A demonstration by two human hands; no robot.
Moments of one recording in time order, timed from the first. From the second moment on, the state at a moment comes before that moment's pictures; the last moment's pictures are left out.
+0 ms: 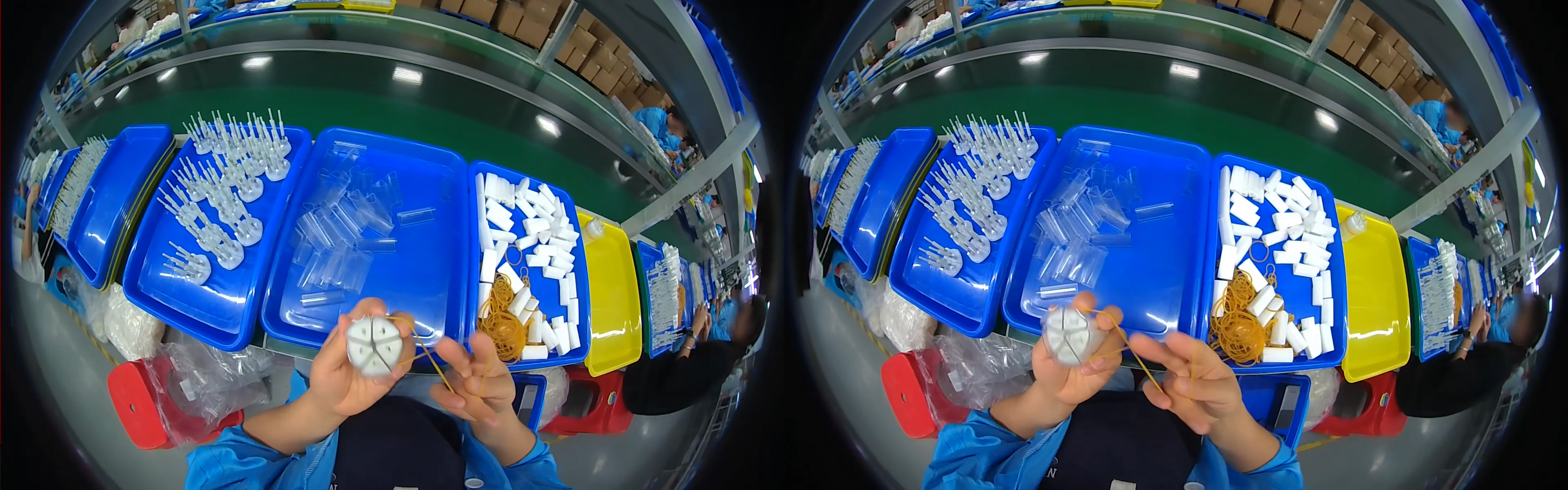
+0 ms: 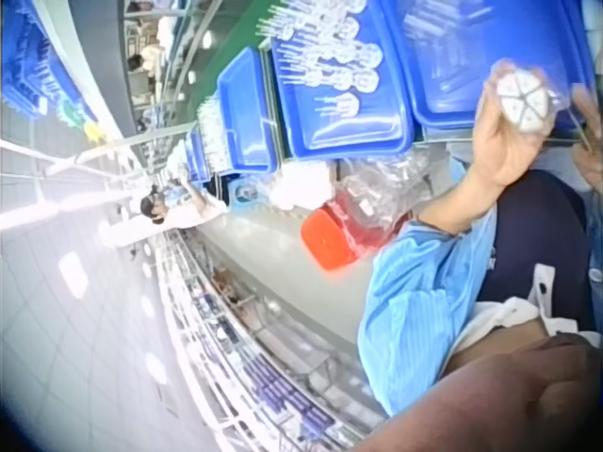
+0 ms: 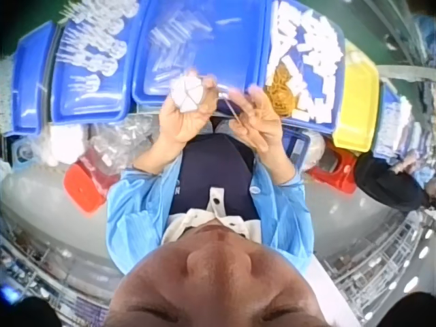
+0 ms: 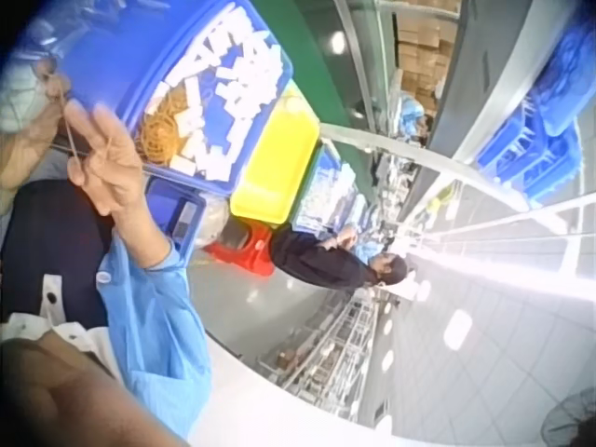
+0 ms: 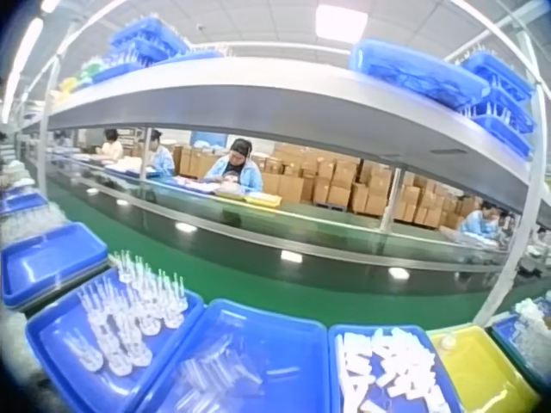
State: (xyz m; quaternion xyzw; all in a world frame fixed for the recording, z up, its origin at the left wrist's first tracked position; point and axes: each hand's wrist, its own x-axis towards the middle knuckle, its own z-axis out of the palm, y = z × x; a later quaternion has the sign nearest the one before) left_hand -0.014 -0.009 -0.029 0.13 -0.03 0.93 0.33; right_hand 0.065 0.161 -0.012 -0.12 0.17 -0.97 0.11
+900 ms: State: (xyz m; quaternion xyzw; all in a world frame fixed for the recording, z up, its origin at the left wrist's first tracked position) left_hand -0.014 0.019 -0.018 0.47 0.71 0.52 -0.09; right_hand 0.033 0.483 0.039 0.40 0.85 -0.12 -0.32
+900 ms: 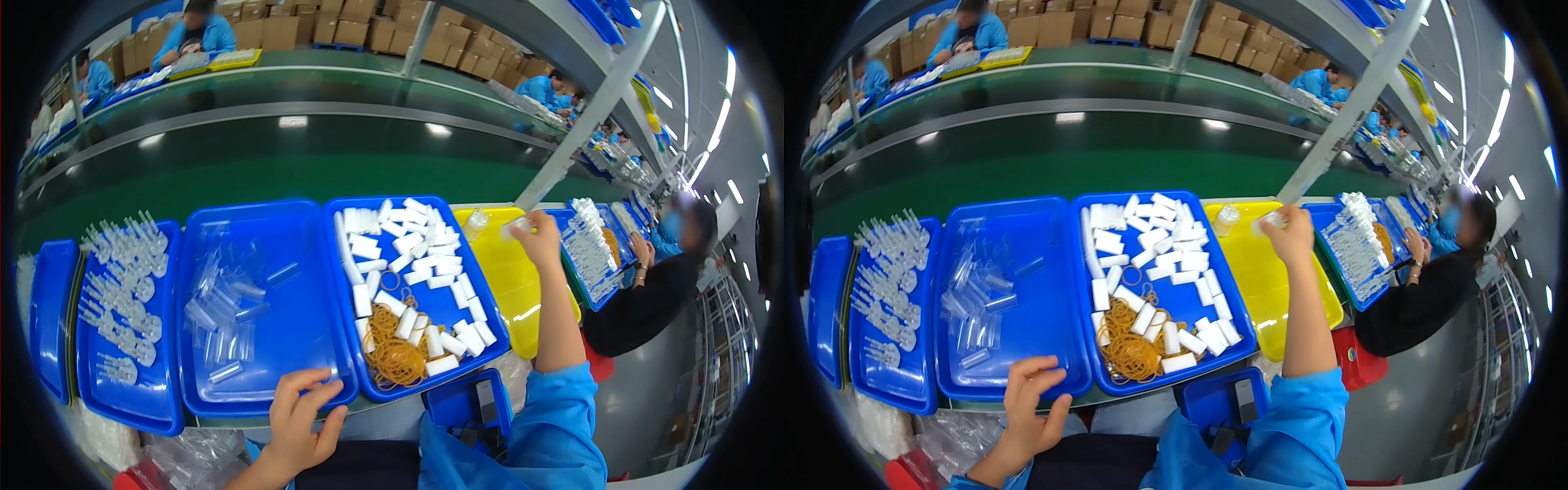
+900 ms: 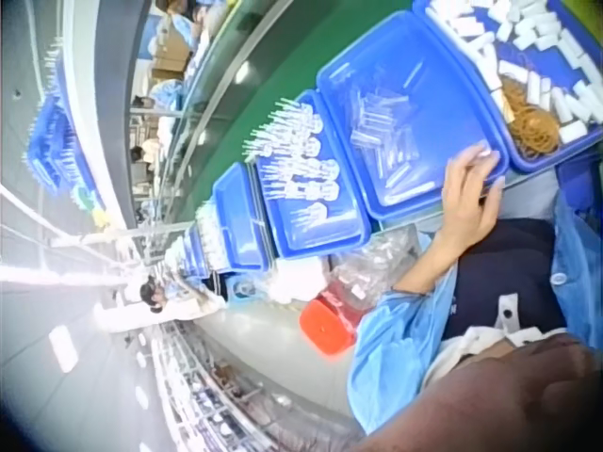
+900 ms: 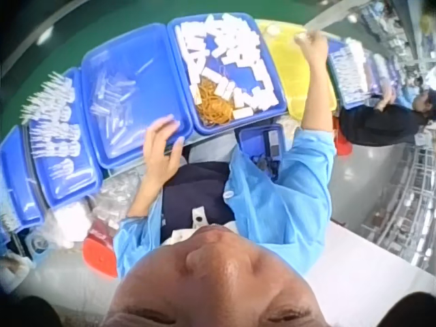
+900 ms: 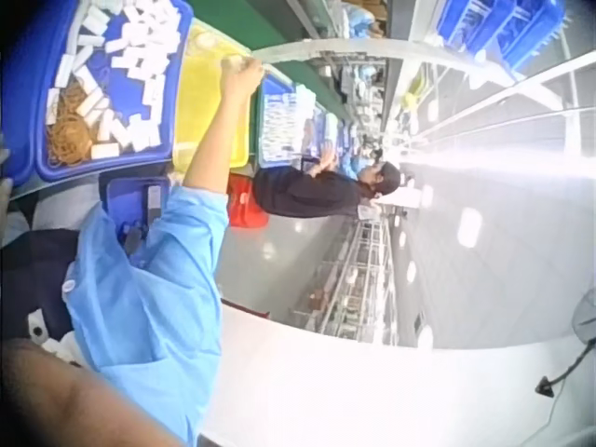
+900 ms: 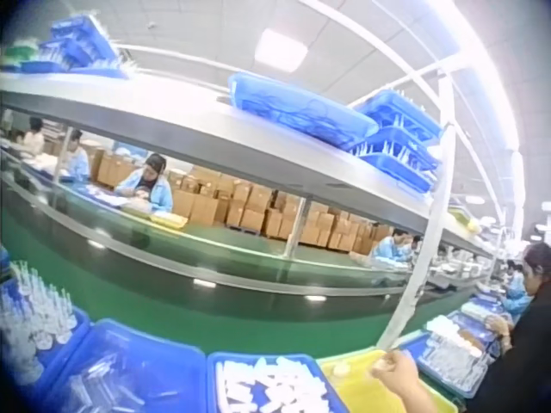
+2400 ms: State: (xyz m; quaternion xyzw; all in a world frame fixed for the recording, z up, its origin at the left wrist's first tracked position) left_hand -0.045 -0.061 -0.004 0.26 0.90 0.30 -0.16; right_hand -0.201 0.179 0.011 -0.23 0.92 -0.31 -0.09
